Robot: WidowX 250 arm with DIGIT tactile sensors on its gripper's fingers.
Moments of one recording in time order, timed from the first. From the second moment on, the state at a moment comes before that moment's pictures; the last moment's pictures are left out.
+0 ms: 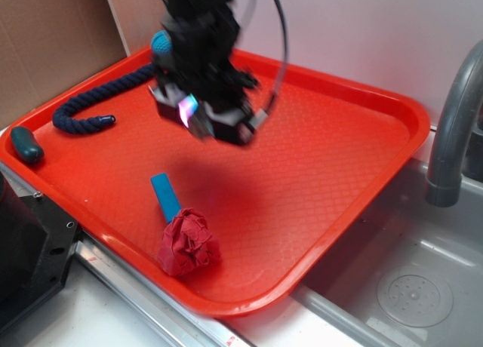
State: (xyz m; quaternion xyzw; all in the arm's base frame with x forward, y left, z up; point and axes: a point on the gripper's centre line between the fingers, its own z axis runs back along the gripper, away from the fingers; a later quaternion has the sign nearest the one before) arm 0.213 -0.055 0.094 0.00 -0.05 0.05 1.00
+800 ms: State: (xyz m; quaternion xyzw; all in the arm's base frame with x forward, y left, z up) arm 0.213 0.028 0.178 -0.02 -0.06 0.10 0.99
